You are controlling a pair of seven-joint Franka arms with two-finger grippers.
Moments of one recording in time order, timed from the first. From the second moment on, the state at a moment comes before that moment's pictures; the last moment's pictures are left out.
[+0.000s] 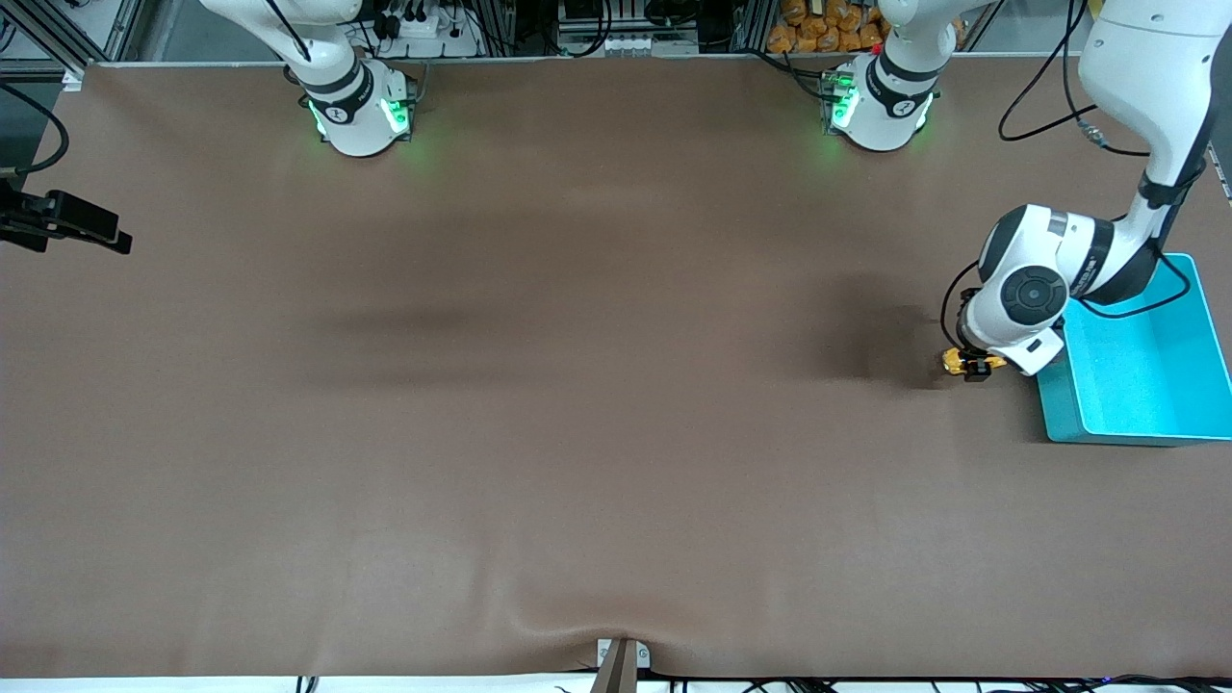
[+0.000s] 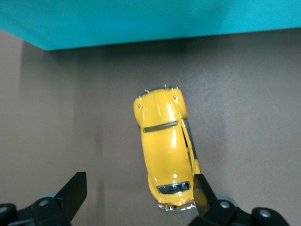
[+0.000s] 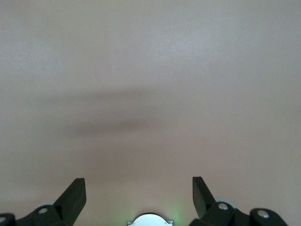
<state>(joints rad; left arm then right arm) 0.38 0.39 -0.35 -2.23 0.59 2.35 -1.95 -0.09 0.07 0.01 -1.43 0.02 1.37 -0.03</state>
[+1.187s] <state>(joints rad) 0.40 0.42 -0.34 -2.19 0.67 2.36 -1.95 -0.08 0.08 0.01 -1.43 0.02 1.41 -0.03</state>
